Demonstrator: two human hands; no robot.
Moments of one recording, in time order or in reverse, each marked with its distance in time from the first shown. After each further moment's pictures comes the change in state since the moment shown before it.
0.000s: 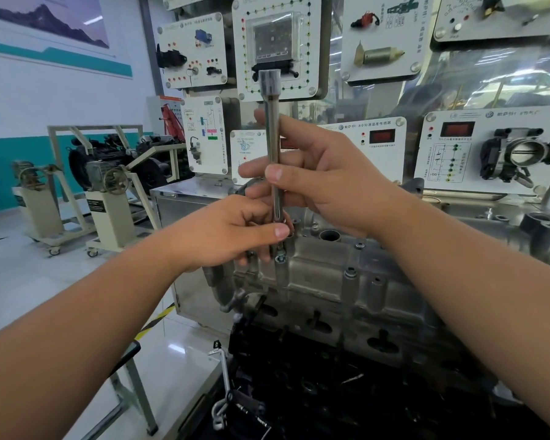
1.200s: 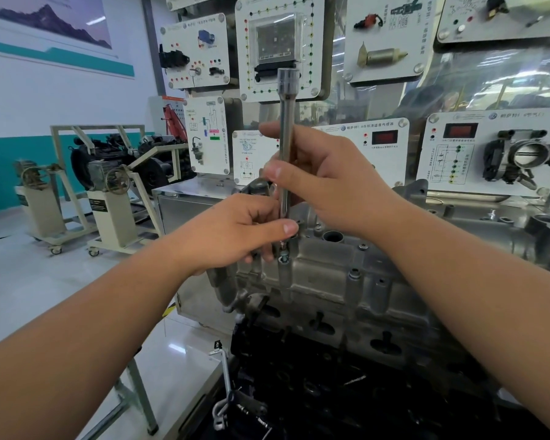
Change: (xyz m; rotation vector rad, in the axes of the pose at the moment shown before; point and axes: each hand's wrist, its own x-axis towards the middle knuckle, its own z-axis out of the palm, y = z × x) left_hand 0.002 -0.002 0.004 0.009 0.064 0.000; right_hand -0.001 -0.001 0.005 -0.420 0.153 -0.092
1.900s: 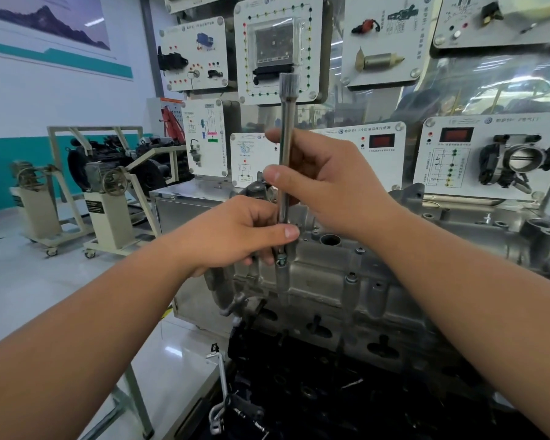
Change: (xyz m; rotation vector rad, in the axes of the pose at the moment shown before) left_hand 0.003 0.009 0.001 -0.077 -0.043 -0.062; right_hand 0.000 0.002 0.002 -0.017 0.110 0.005
